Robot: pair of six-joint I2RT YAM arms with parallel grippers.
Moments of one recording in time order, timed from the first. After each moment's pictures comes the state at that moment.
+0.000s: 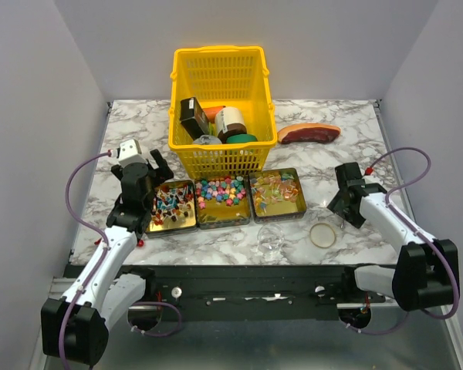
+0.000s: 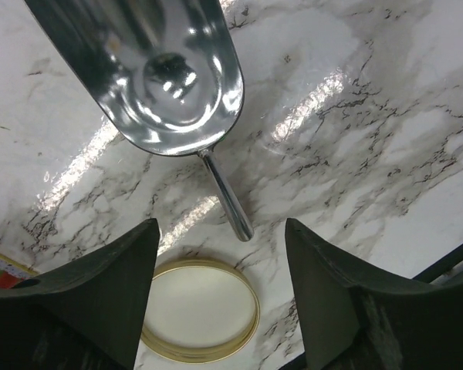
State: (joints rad) left arm -0.21 0.88 0.59 0.03 -0.37 -0.38; right arm 0.12 1.22 0.71 -0.73 0.42 0.79
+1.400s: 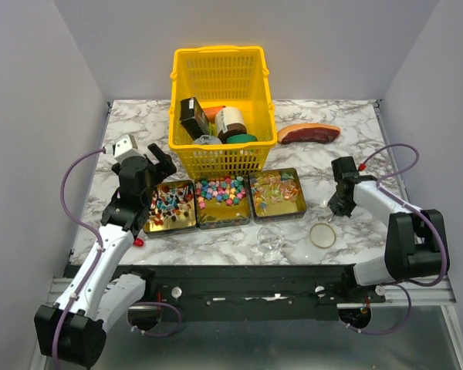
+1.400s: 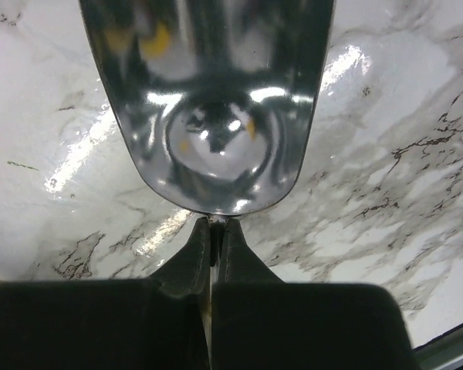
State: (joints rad) left arm -0.24 0.86 0.70 -0.15 -0.35 -0.57; right arm 0.10 1.44 0.77 -0.61 0.35 0.78
